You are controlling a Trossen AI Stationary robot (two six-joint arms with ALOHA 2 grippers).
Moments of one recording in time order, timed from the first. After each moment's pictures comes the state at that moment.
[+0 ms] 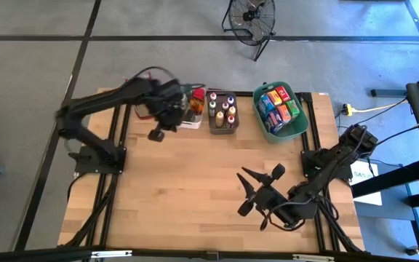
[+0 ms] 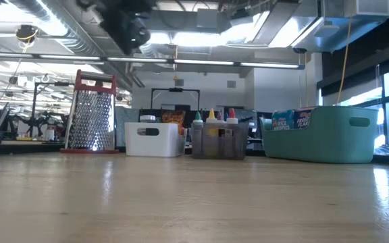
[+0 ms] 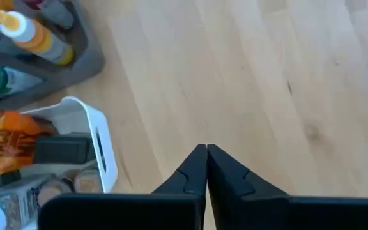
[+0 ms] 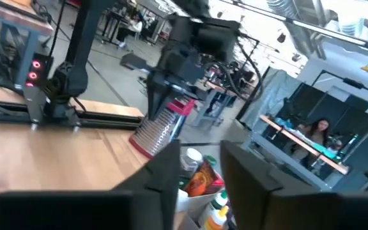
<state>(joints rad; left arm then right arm) 0.40 1.51 1.54 -1.32 0.28 0.66 0.80 1.64 1.07 0.85 1.51 -0.73</state>
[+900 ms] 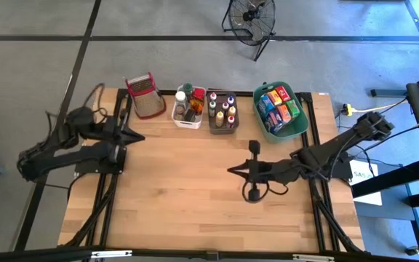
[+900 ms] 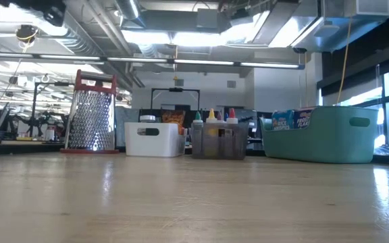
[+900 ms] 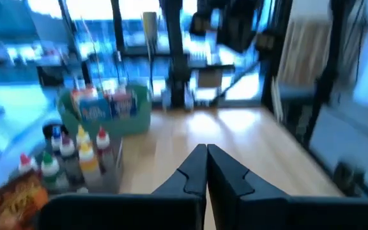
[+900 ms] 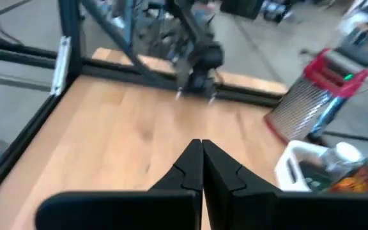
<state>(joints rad) 0.39 0.24 0.61 -0.51 0.43 0.05 0.50 1.33 1.07 -0.12 0.55 0.00</state>
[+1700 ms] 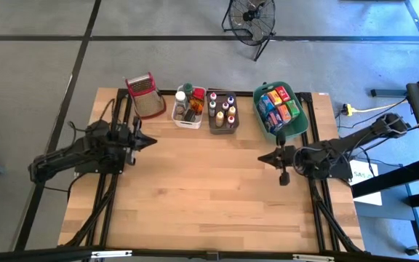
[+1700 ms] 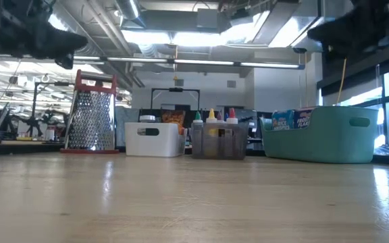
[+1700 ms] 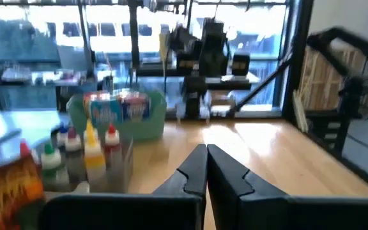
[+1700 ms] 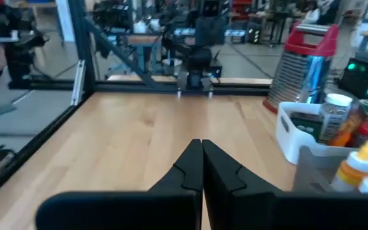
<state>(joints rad) 0.39 0.00 0.14 -0.07 0.38 -0.03 0.41 0.65 0.27 0.26 0.38 0.04</state>
